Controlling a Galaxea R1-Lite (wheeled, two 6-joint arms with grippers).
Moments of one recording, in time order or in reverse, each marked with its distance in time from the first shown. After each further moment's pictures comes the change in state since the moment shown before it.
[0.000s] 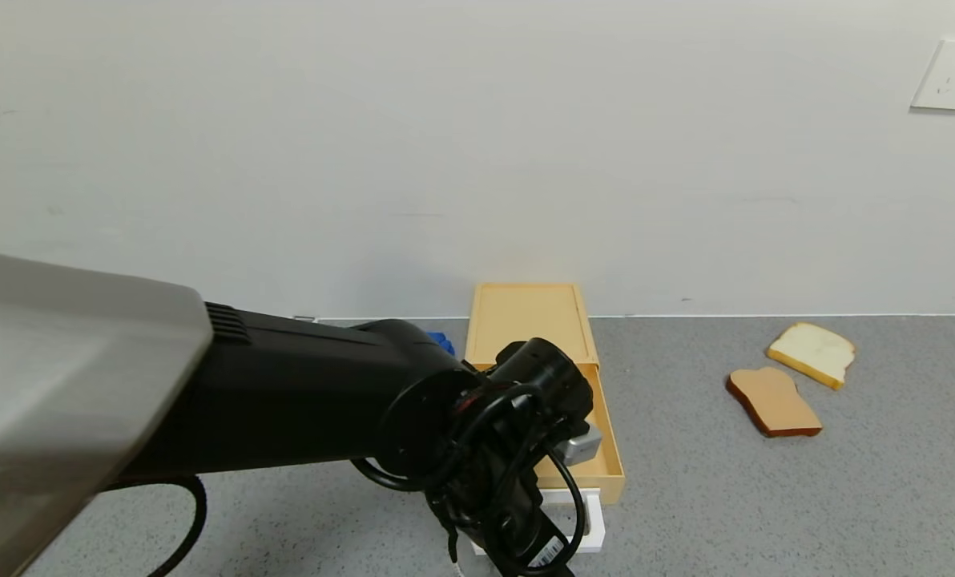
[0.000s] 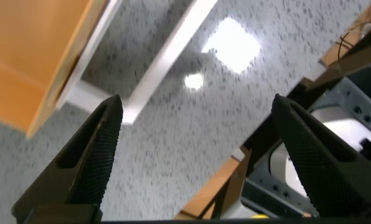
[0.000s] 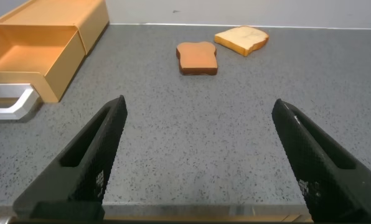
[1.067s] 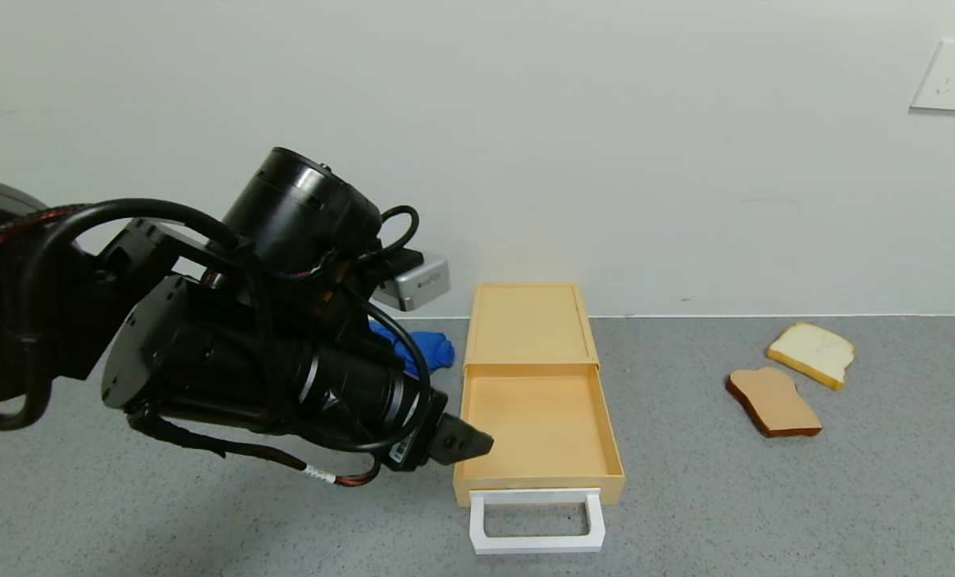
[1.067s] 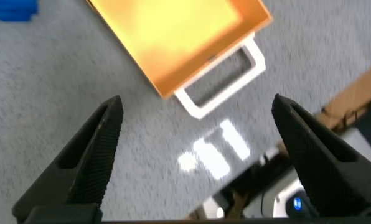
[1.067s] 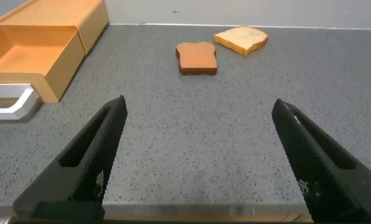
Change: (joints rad) left arm 0.195 -0.400 0.131 -0.152 0.046 -0.129; right arm 0.000 0.000 0.000 0.000 0.000 0.000
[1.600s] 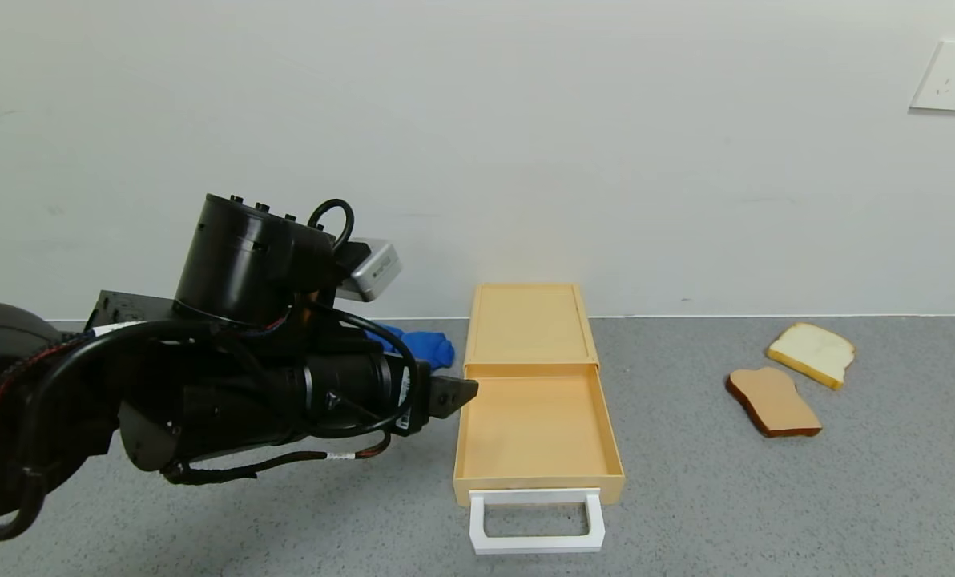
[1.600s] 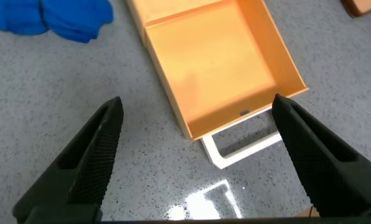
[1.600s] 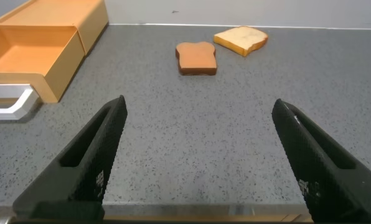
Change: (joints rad) left arm 0.035 -0.052 0.276 -0.441 0.160 -0.131; right arm 0.000 0.000 0.000 0.000 0.000 0.000
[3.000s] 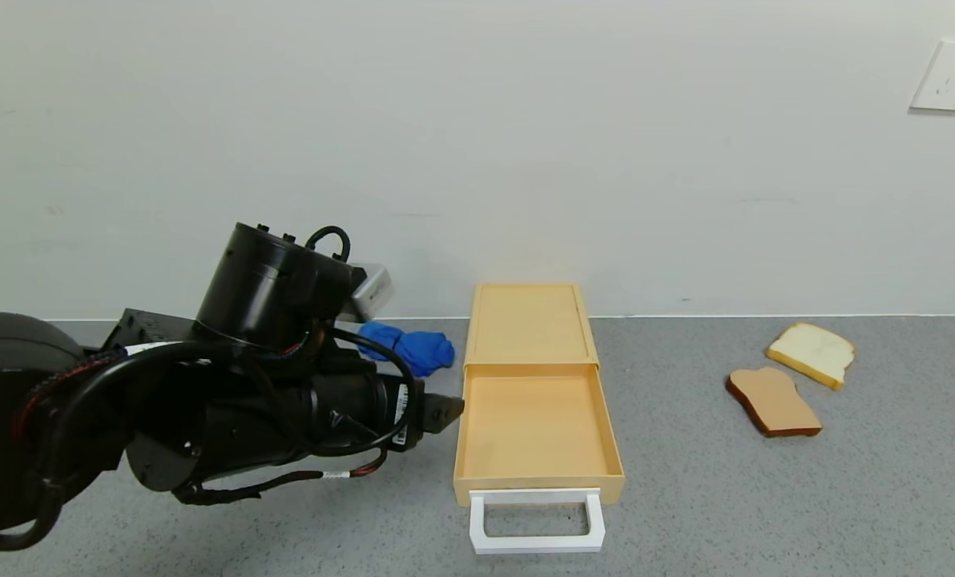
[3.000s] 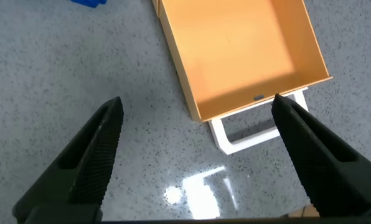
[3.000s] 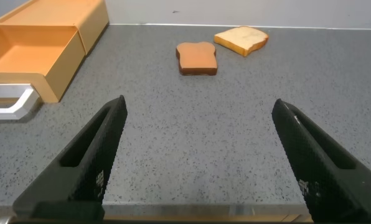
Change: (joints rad) left arm -0.015 0.016 0.012 0.066 0.064 -0.076; right arm 0.000 0.000 0.000 0.000 0.000 -0.001
